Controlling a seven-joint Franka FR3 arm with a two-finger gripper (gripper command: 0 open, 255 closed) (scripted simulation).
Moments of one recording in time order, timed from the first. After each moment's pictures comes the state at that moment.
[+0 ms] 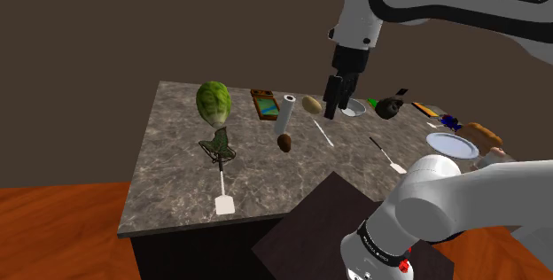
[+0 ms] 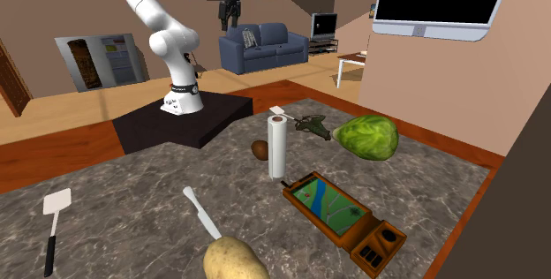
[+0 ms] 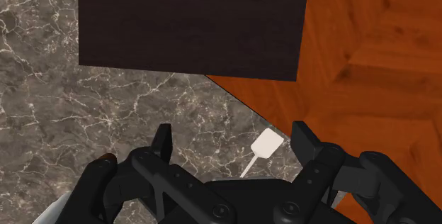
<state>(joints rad) -0.01 -0.75 0.05 -2.40 0.08 1.46 -0.06</state>
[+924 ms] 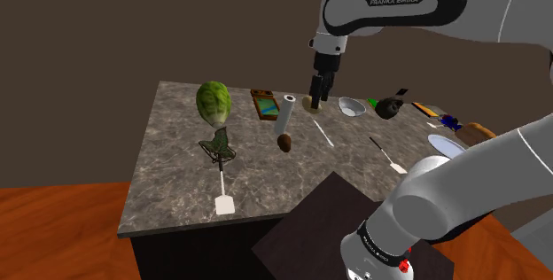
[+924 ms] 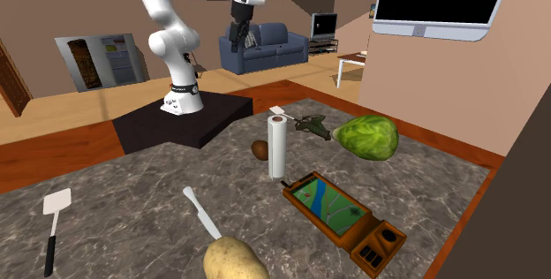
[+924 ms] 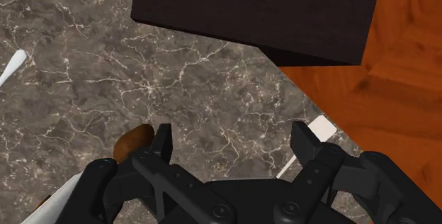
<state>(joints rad) -0.06 -0.39 -0.12 -2.28 -0.06 1.67 -0.35</state>
